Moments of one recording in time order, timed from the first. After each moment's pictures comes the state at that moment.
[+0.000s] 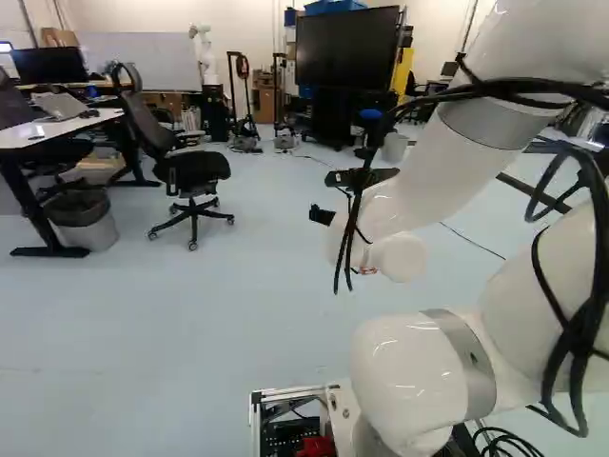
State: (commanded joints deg) arm 0.0 16.0 -5.0 0.0 50.0 0.0
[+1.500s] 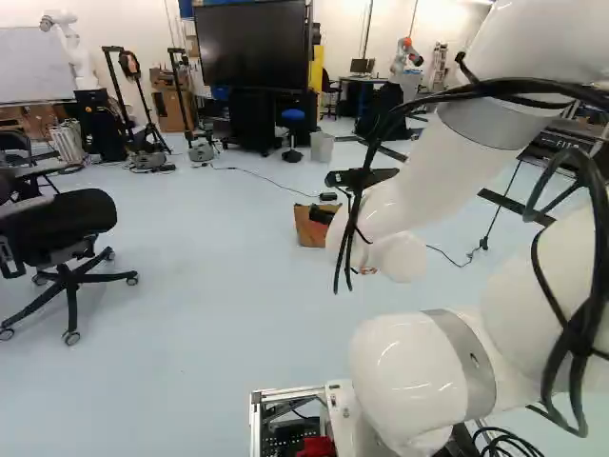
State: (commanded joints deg) arm 0.0 16.0 -5.0 0.0 50.0 0.0
